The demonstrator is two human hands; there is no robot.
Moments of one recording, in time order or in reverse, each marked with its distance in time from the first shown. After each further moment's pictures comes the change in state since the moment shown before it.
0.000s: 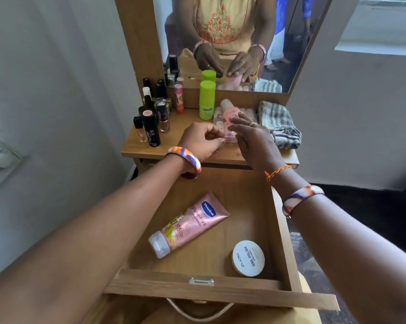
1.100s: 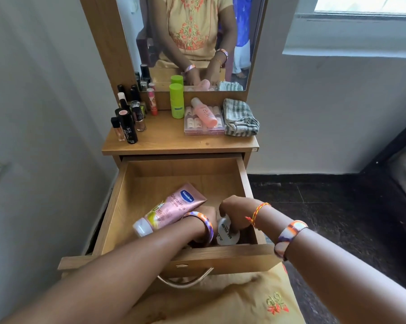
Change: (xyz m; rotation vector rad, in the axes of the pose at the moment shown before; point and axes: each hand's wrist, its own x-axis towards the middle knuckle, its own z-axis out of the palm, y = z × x) left_hand -0.113 -0.056 0.100 0.936 -0.648 -0.128; right_hand -0.129 -0.040 -0.005 -0.302 -1.086 0.324
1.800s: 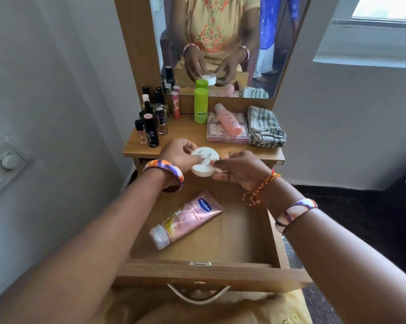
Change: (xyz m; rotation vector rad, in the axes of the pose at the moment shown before) left_hand -0.017 -0.080 -0.125 -0.849 0.607 -0.085; right_hand 0.026 -0.020 -0.089 1.707 0.239 -0.097
